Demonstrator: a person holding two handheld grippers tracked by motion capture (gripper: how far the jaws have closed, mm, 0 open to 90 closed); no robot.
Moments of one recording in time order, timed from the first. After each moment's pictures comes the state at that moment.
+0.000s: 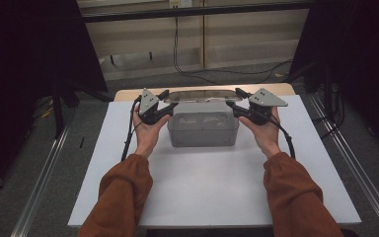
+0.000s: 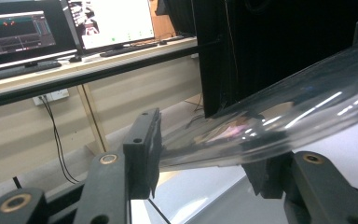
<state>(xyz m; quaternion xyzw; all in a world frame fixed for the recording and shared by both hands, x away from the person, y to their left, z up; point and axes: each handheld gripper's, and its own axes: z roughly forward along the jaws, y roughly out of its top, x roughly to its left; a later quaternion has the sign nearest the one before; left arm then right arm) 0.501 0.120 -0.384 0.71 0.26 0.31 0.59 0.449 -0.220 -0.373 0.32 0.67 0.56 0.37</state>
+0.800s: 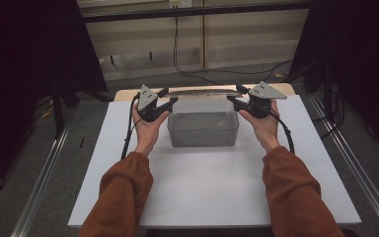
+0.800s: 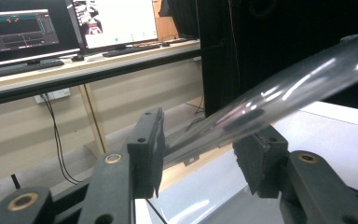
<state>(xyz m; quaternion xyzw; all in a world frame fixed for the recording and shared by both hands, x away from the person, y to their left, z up) 0.508 0.121 -0.378 0.70 0.27 0.30 0.59 0.470 -0.225 -0.372 0.33 0.67 0.55 0.36</state>
